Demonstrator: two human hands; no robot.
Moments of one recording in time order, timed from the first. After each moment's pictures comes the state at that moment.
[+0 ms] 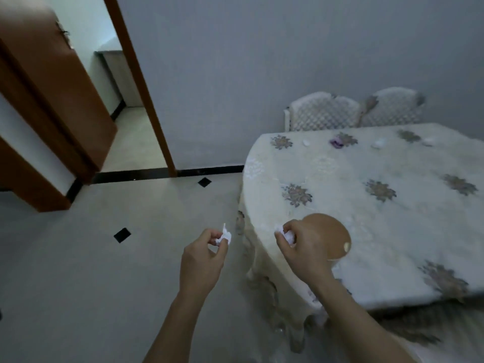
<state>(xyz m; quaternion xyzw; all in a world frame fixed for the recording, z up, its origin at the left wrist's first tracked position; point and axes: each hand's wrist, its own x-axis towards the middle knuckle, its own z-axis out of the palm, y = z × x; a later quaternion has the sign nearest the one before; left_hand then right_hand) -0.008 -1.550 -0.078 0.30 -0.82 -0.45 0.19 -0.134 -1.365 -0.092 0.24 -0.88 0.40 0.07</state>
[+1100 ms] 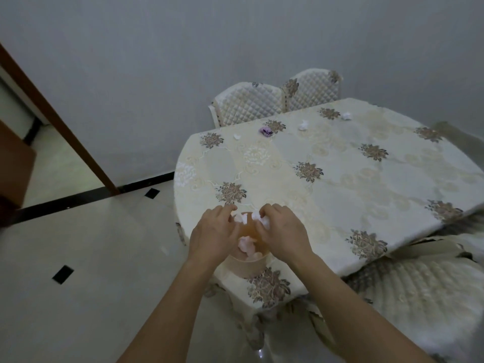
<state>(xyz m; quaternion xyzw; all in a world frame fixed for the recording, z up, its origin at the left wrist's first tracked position) -0.174 -1.417 -0.080 0.04 -0.97 -0.23 0.11 -0.219 -1.247 -0.091 0.20 -0.95 0.23 0.08</state>
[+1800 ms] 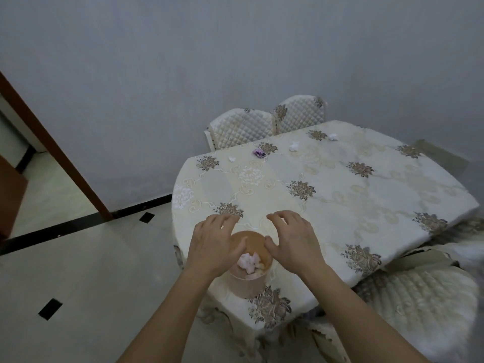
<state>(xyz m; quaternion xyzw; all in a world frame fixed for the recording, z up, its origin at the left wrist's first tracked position) -0.175 -1.426 -0.055 -0.04 -0.98 -0.14 0.14 -0.213 -1.226 -0.063 0.19 -0.96 0.17 0.11</state>
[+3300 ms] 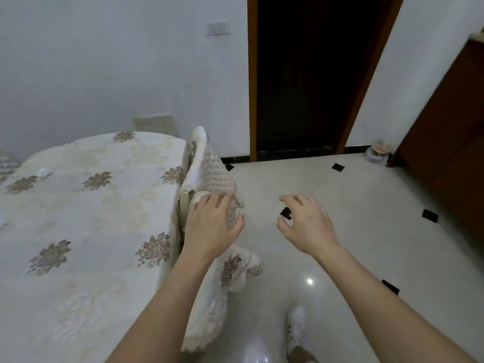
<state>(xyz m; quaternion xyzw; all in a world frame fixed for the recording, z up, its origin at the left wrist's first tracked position) -0.128 -0.998 -0.057 -0.58 -0.80 -0.16 0.09 0.069 -0.884 -0.072 -0.43 -0.88 0.10 0.17</state>
